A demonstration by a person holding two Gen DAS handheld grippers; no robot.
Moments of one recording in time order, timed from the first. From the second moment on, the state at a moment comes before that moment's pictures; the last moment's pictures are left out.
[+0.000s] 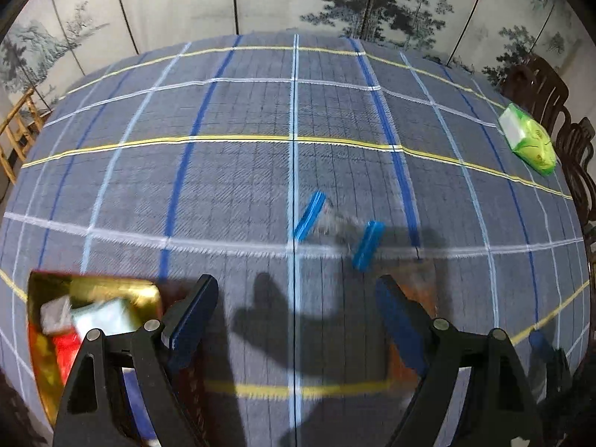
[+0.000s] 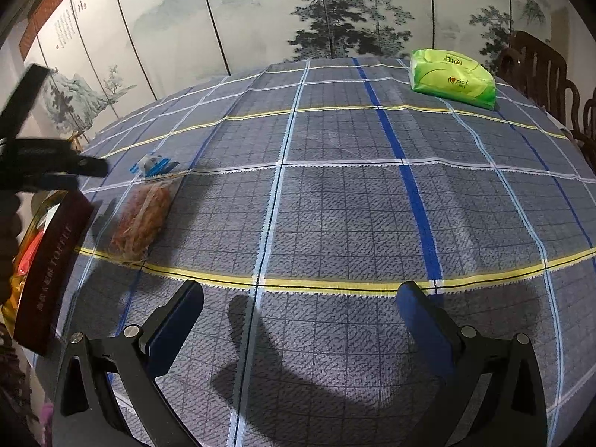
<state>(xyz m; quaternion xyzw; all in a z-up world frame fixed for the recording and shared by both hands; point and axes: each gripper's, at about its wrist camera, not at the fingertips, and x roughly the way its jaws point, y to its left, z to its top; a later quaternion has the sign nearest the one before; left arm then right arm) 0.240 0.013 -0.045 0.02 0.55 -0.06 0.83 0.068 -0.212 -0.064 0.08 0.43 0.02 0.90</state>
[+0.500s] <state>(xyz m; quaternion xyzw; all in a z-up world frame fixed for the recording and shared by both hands) 0.279 -0.014 -0.079 0.00 0.57 -0.07 0.82 0.069 -0.213 -0.064 0.09 0.43 0.03 0.90</state>
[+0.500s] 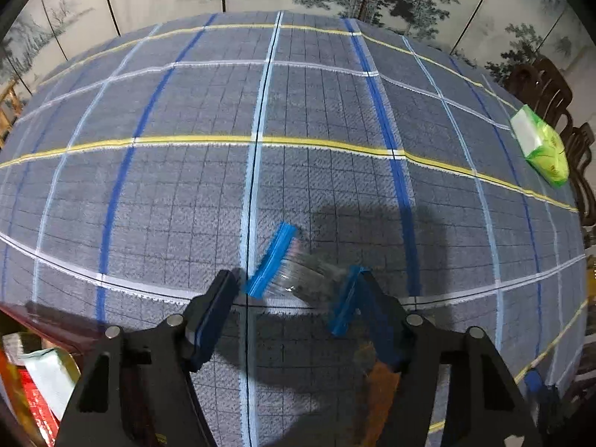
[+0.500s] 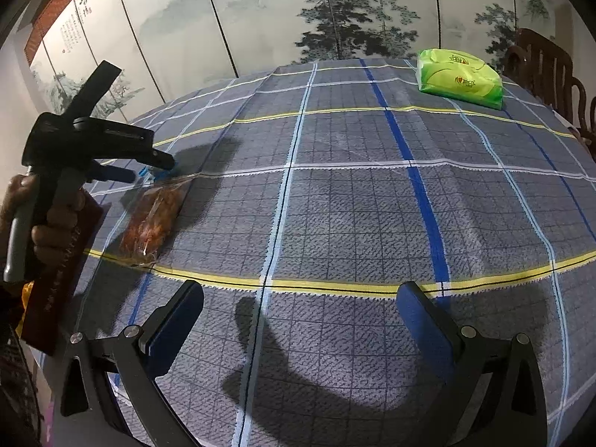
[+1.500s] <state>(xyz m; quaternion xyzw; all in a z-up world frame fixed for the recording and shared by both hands) 0.139 -0.011 -0.014 0.01 0.49 -0.13 0.86 0.071 -0.212 -0.065 0.09 0.43 0.03 0.90</state>
